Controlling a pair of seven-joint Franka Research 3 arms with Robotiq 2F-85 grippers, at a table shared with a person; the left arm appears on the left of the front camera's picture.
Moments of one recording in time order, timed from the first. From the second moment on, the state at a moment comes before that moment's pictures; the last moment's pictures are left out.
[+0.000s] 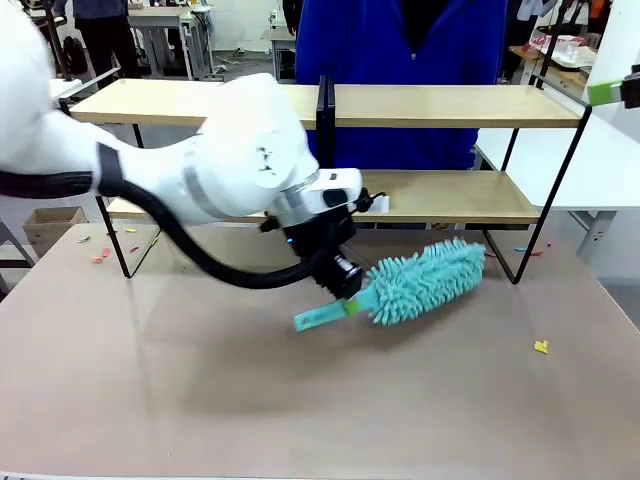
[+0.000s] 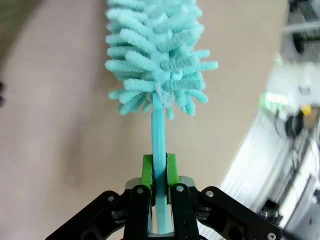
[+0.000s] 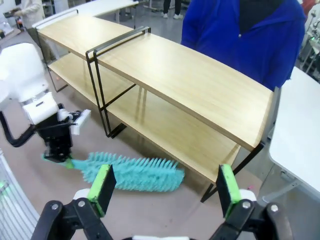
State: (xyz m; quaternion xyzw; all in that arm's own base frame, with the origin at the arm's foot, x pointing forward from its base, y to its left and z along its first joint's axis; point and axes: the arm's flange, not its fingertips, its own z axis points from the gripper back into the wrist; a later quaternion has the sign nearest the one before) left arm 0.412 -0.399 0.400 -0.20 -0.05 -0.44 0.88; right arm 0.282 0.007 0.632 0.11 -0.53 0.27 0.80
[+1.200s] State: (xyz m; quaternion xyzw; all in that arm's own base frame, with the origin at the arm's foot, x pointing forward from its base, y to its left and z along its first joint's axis) left arm 0.518 -0.550 0.400 -0.13 -0.09 -0.37 0.91; right arm 0.282 0.007 0.632 0.12 -0.53 0.27 0.80
